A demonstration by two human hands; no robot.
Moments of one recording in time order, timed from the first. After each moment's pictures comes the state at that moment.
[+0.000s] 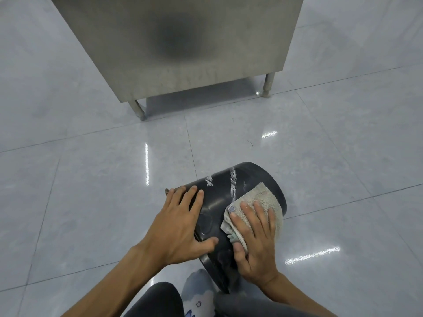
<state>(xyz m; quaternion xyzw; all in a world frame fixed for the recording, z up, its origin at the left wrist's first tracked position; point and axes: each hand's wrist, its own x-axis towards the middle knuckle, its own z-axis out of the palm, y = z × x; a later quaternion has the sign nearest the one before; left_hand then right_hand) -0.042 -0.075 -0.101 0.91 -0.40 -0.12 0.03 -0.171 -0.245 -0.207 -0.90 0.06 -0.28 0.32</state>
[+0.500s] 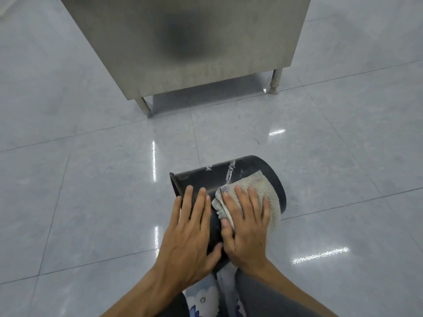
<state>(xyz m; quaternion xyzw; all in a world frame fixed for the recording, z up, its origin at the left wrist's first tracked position) -0.088 -0.078 -0.106 0.92 -0.39 -0.03 -0.03 -0.139 -0.225 -0.191 -0.93 0.13 -0.24 0.26</state>
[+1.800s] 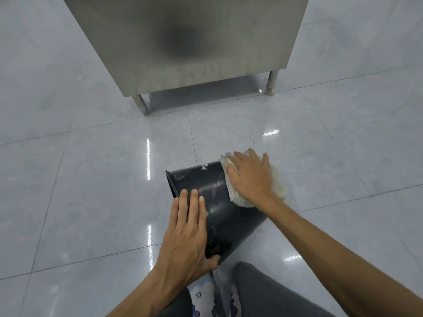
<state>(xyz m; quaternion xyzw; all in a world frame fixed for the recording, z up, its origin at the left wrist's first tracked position) -0.095 -0.071 -0.129 0.92 -0.38 -0.04 -0.04 -0.041 -0.306 -0.159 -0.97 0.15 0.00 0.17</state>
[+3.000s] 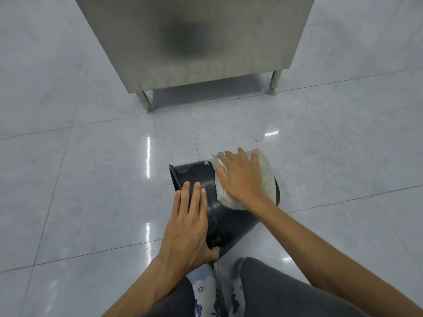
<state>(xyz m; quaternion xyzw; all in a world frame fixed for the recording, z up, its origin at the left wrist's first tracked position) -0.086 -0.070 -0.123 0.93 -0.37 -0.05 -0.04 -0.038 -0.268 -0.152 -0.97 0.13 -0.01 0.18</state>
